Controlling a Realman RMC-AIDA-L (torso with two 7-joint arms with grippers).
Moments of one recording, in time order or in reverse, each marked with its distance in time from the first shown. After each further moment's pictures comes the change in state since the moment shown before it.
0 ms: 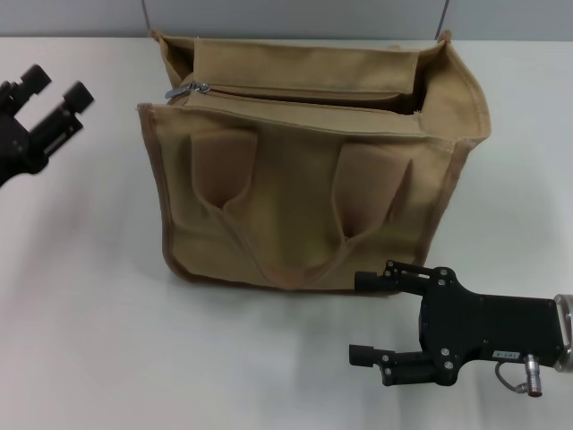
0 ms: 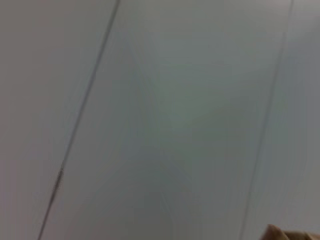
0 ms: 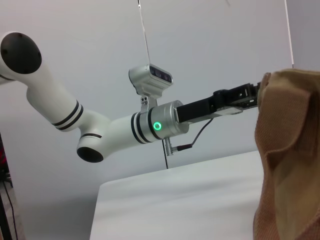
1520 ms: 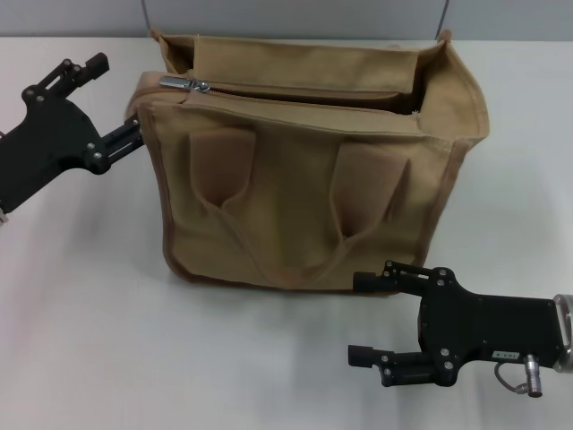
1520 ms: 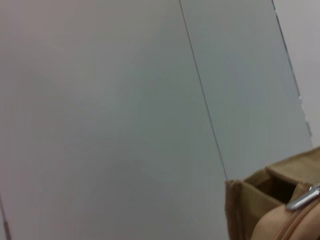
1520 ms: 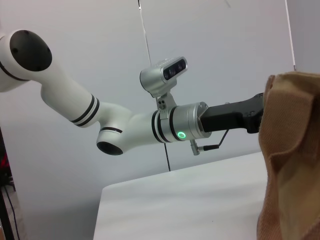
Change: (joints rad) left arm -0.091 -0.057 -0.117 0.115 0.253 -0.084 0.384; right arm 0.003 0.000 0.000 0.005 0.001 -0.006 0.009
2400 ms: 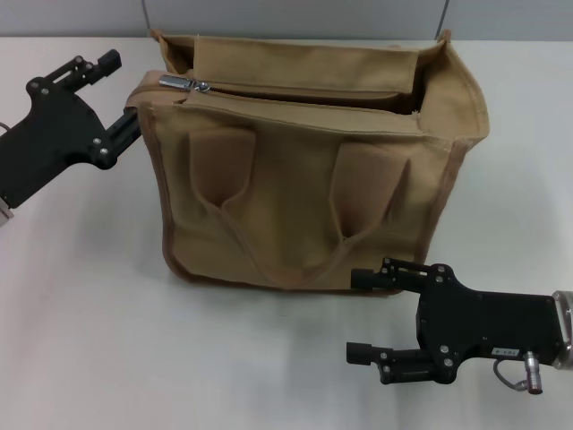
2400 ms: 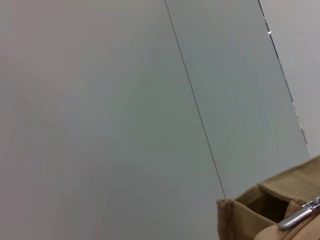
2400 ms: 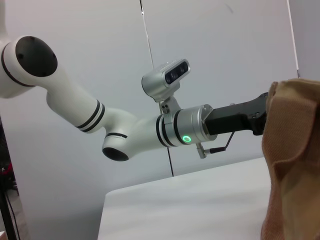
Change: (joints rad) left arm -0.015 -0.002 -0.011 -0.017 -0.003 0.024 0.050; right arm 0.008 0.000 0.002 0.002 0.005 -0.013 0.008
